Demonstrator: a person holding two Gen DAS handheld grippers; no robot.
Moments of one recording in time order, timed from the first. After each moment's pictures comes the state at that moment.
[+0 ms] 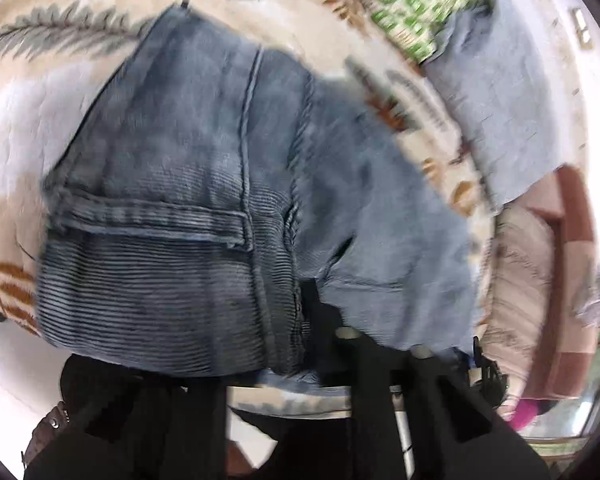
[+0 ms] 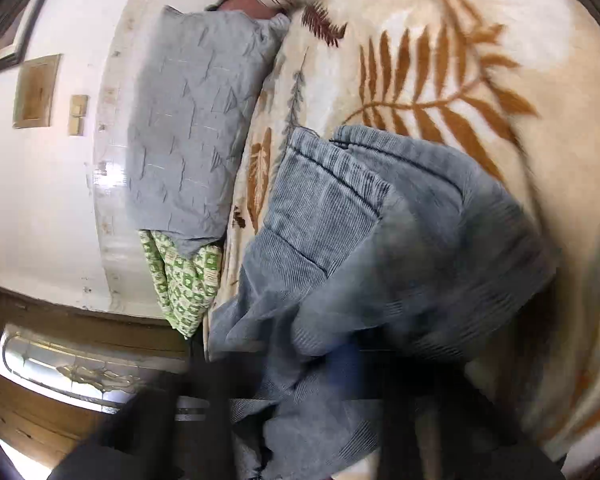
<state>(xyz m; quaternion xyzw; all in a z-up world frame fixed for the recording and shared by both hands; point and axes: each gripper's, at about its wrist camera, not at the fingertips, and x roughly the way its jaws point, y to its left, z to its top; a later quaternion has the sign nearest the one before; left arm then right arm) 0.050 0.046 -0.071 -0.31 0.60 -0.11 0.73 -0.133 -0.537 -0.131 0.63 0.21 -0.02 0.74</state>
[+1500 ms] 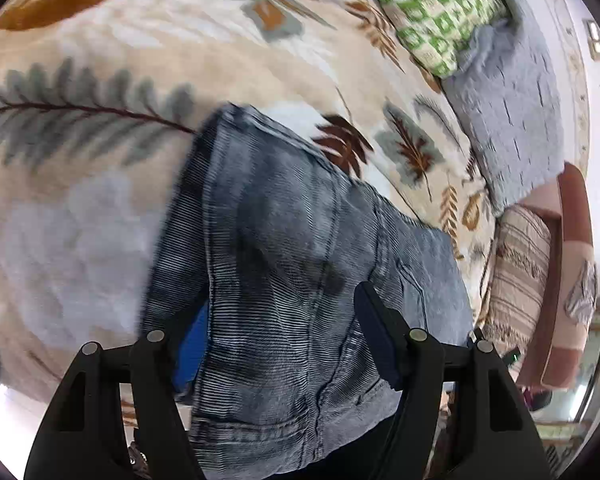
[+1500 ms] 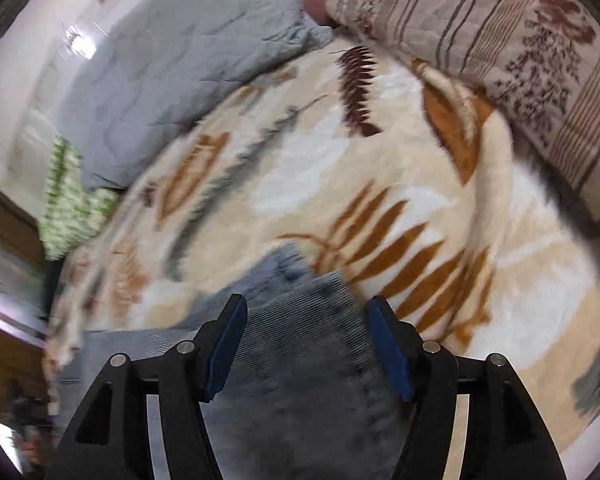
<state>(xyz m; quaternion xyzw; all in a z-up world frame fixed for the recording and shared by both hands) 0.118 0.111 -0.092 -0.27 0.64 -0.14 0.71 -0.057 -0.578 -0.115 0.31 0.42 -0.14 0.84</state>
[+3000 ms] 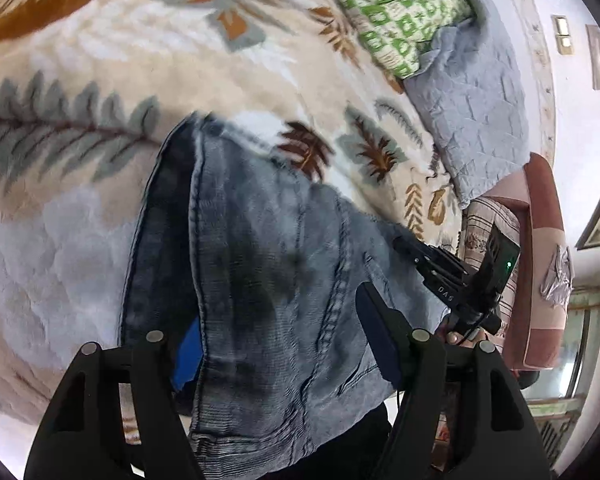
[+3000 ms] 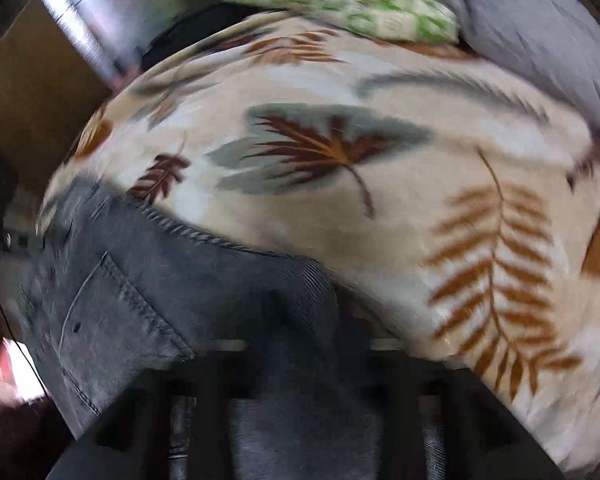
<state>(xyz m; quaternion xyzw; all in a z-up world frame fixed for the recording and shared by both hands) 0.124 0.115 -0.083 -0.30 0.60 -0.20 0.71 0.143 -0.221 -0.083 -0.07 0.52 0.21 0.82</state>
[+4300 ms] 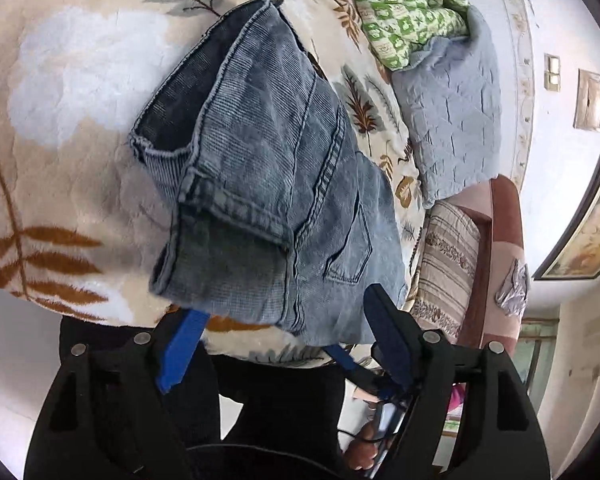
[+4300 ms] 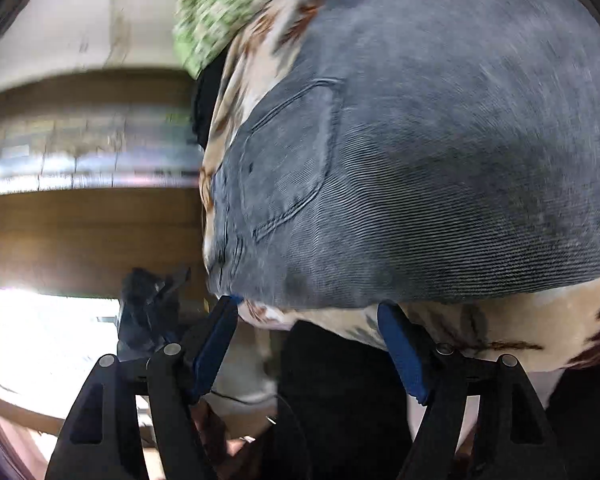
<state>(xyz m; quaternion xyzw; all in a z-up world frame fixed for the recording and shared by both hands) 0.023 0.124 -0.098 -0.41 0.59 -0.20 0.66 -0.044 -0.232 -0.130 0.49 0.52 0.22 0.66</state>
